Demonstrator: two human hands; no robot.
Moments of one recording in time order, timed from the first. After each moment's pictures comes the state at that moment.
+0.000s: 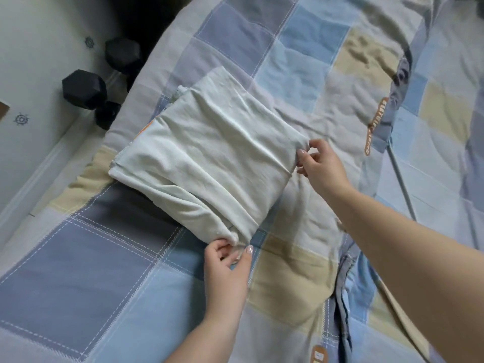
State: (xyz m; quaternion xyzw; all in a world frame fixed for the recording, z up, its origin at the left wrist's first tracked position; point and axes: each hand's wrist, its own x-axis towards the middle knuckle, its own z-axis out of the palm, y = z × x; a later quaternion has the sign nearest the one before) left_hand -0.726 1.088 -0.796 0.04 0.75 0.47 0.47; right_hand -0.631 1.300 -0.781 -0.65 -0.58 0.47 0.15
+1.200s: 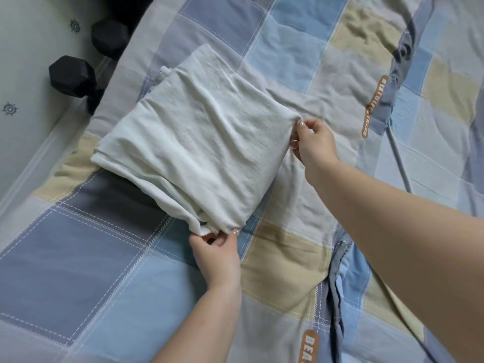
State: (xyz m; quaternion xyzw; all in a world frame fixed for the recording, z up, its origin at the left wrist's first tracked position) left_hand -0.713 1.109 -0.816 -0.08 0.76 0.51 0.39; right_hand -0.645 1.314 -0.794 -0.69 -0.39 0.53 0.29
